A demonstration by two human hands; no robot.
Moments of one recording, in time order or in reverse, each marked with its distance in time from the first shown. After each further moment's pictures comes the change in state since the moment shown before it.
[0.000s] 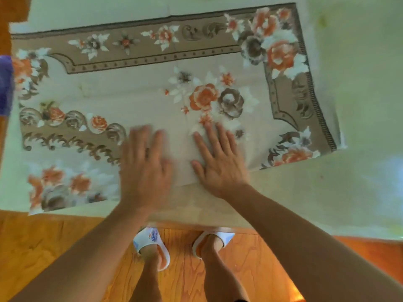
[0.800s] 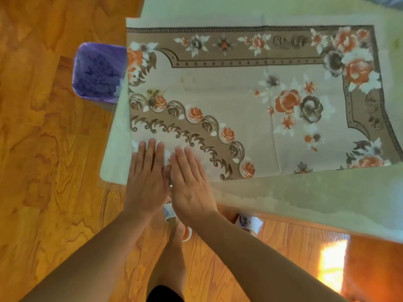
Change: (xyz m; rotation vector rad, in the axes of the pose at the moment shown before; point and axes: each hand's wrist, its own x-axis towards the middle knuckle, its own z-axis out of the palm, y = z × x) left_hand -0.079 -0.206 -0.019 -0.036 -0.217 -0.073; right_hand 0.000 -0.286 -0.003 0.307 -0.036 -0.135
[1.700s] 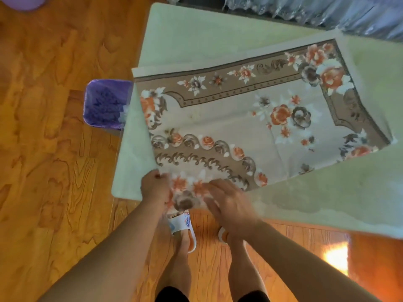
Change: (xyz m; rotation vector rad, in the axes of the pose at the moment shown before) left_hand 0.028 0.052 -0.060 -0.976 -0.069 -0.826; right_hand -0.055 0.072 -0.074 0.096 0.147 -0.071
